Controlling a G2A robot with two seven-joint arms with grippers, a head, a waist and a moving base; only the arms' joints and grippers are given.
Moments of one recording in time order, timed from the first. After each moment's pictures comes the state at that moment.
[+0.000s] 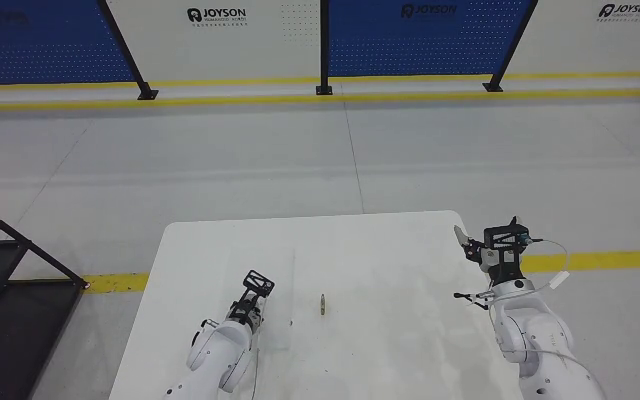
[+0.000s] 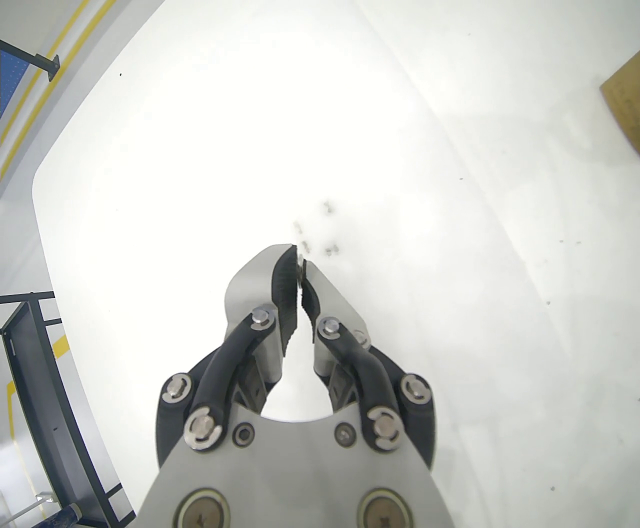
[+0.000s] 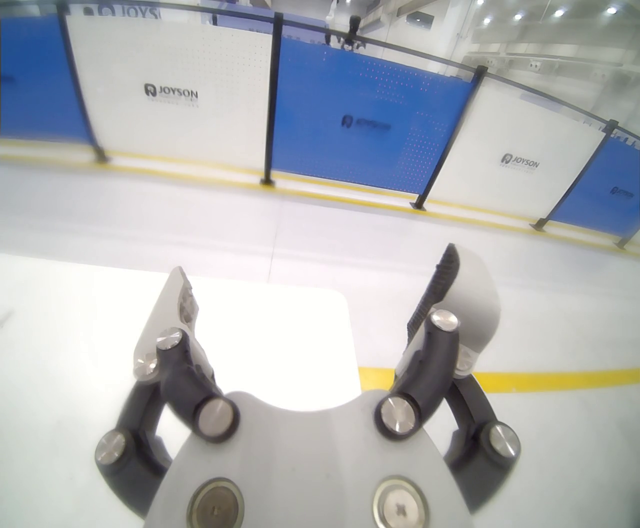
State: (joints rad) left arm 1.71 -1.20 -1.19 -1.73 1.65 0.03 -0.73; right arm -1.73 -1.15 1.60 -1.80 -1.33 0.00 0.00
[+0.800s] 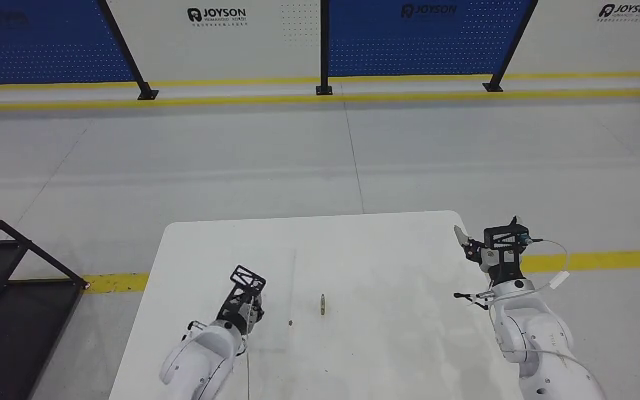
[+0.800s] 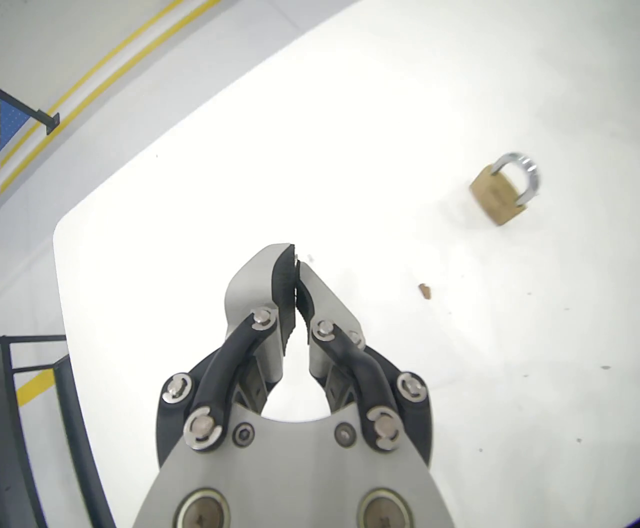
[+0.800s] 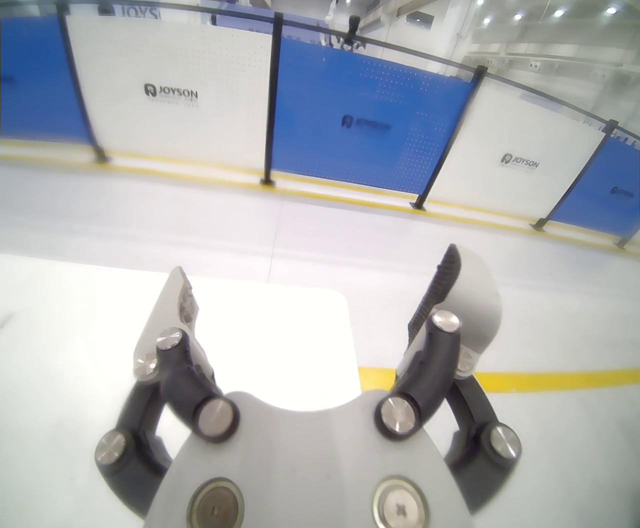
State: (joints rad) left arm 1.89 -1.18 -1.36 -1.97 1.50 -0.10 -0.50; right arm -1.73 -1.15 1.60 -1.80 -1.33 0.00 0.00
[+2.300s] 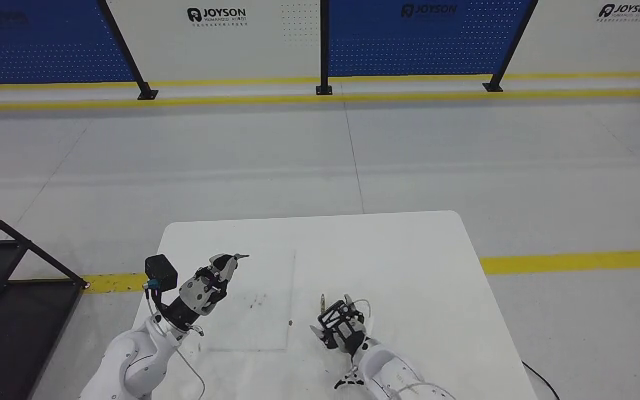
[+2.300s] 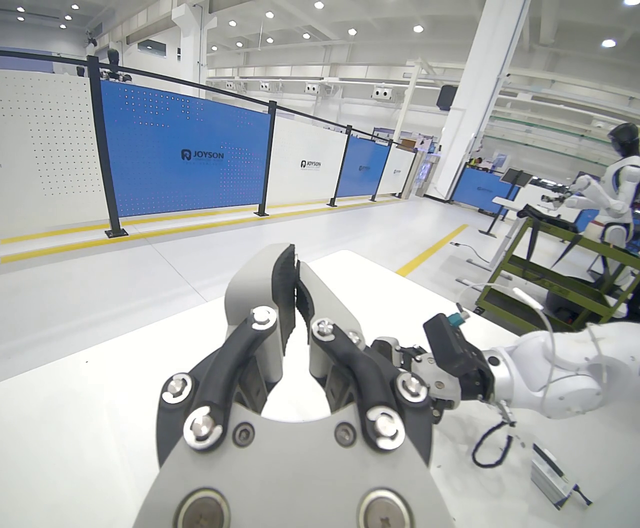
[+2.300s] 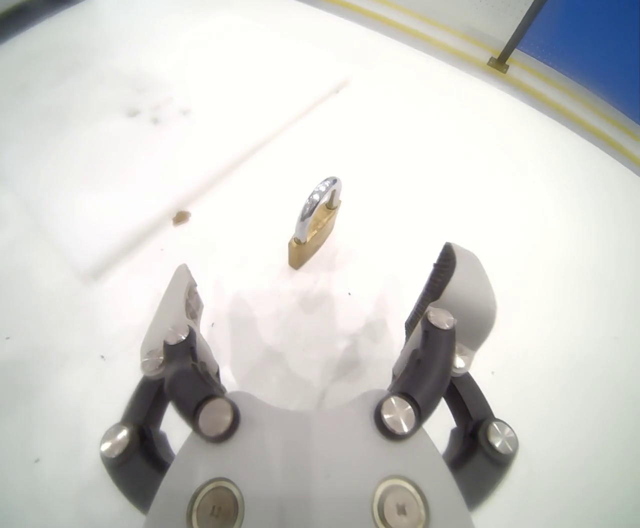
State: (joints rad) left arm 1.84 -1.15 -1.64 -1.71 1.02 -0.78 0.25; right arm -1.56 -1.31 0.81 -1.40 -1.43 0.07 0.08
